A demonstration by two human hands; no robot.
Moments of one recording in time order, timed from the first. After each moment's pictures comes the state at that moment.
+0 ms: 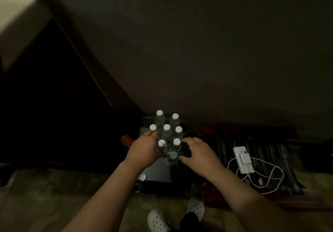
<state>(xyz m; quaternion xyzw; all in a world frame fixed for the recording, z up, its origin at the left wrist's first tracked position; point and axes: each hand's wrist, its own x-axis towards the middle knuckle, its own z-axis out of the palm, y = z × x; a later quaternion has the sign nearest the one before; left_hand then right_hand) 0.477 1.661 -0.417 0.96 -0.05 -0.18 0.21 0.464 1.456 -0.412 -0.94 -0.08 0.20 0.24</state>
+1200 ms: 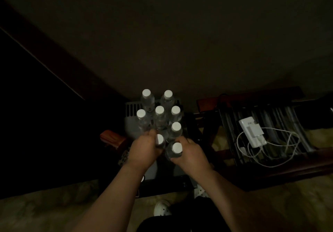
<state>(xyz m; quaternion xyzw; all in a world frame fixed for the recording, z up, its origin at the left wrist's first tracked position) 0.498 1.659 -0.586 0.95 -0.07 -0.18 0.23 0.451 1.497 -0.591 -0.93 0.08 0.20 0.28</state>
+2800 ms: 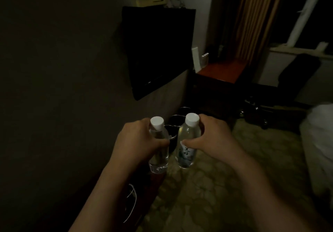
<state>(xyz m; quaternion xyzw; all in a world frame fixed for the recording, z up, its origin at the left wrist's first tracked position) 0.211 1.138 -0.081 0.81 -0.47 -0.09 0.33 0.044 1.011 -0.089 -0.86 0.39 -0.21 0.25</state>
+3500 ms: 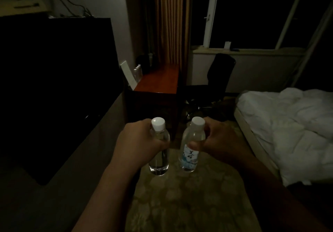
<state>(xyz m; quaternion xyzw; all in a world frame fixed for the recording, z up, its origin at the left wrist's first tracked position) 0.269 0.742 -0.064 0.67 -0.66 -0.11 0.33 0.049 0.699 -0.086 -0.76 0.54 -0.29 0.22</state>
